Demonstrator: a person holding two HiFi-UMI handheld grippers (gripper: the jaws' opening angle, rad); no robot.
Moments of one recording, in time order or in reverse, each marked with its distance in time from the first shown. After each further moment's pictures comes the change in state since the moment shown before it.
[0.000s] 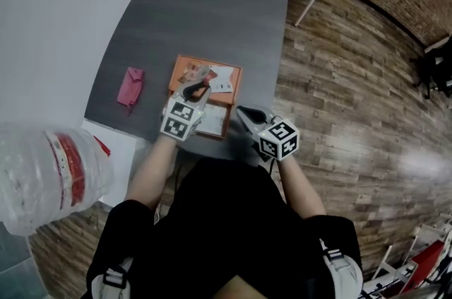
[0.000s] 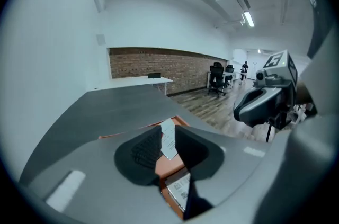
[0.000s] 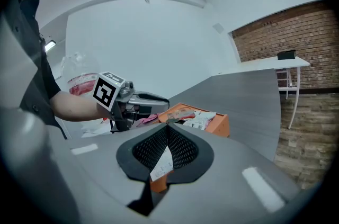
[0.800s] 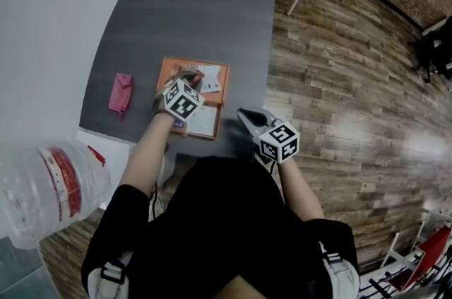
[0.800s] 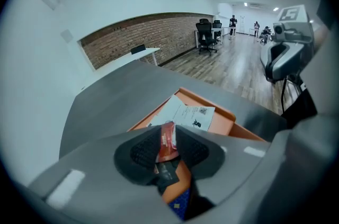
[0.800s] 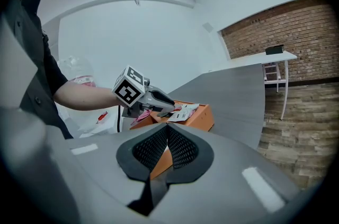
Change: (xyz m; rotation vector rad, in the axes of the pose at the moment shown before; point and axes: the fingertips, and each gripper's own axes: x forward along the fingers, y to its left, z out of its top) left arm 0.062 0.021 -0.041 0.301 0.380 -0.015; right arm -0.022 -0.019 -0.024 0.071 -0.005 -0.056
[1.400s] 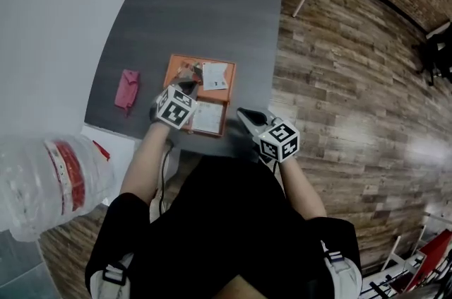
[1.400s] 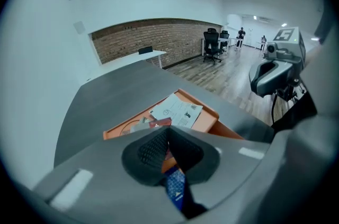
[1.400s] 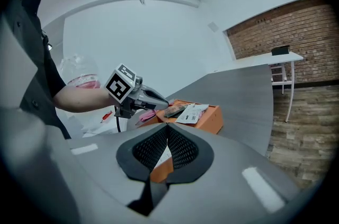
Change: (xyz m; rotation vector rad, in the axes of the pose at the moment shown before) left arm -0.044 -0.002 -0.017 -0.131 -0.038 -0.013; right arm 0.011 0.018 0.003 -0.026 0.002 0.043
